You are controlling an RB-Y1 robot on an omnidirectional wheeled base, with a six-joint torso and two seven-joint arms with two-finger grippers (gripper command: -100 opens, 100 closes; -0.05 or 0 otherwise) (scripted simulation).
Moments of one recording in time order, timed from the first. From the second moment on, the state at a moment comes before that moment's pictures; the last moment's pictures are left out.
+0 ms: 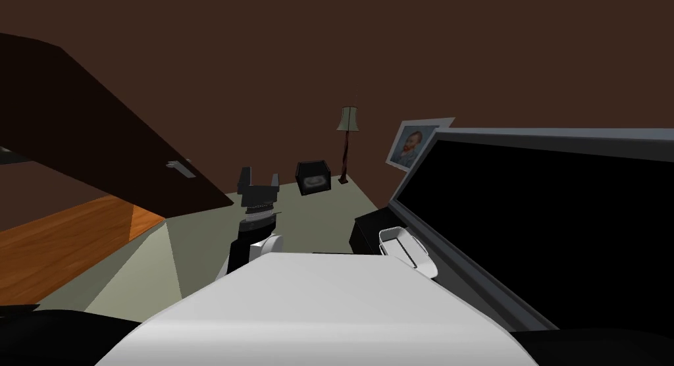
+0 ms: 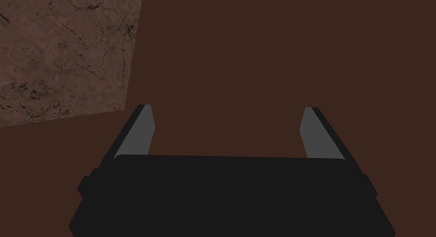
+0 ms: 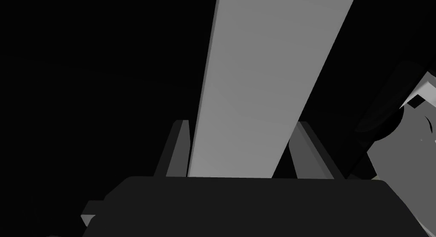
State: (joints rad) left arm 0.51 -0.02 -0.01 -2.36 0.04 -0.50 0.17; right arm 0.35 -0.80 0.47 -0.70 1.48 -0.50 -0.04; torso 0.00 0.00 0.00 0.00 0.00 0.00
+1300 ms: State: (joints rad) left arm 0.51 -0.02 -0.01 -2.36 0.04 -0.50 0.17; right arm 0.37 -0.98 0.43 -0.74 1.48 -0.60 -0.09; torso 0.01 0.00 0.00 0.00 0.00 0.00
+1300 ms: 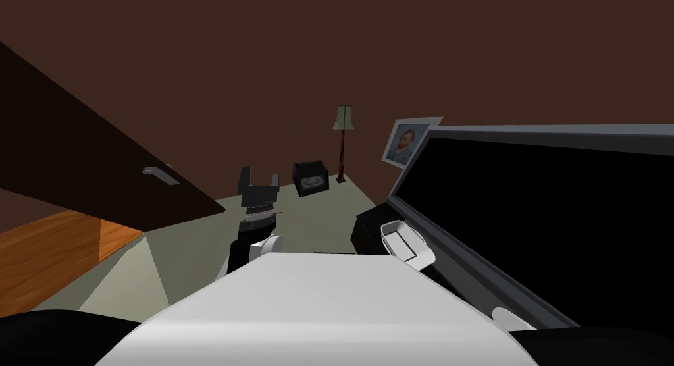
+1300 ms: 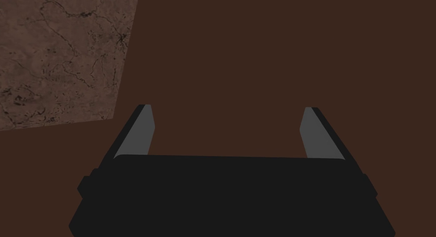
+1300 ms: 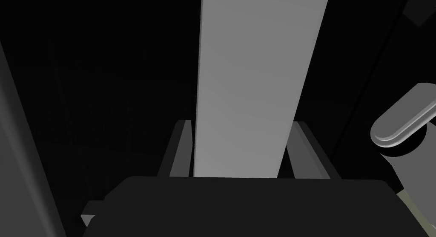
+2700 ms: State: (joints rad) left arm 0.51 -0.02 -0.01 -2.36 0.04 -0.50 0.17; right arm 0.31 -1.18 0.43 -0.82 1.44 -0.88 -0.29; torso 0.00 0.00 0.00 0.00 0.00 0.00
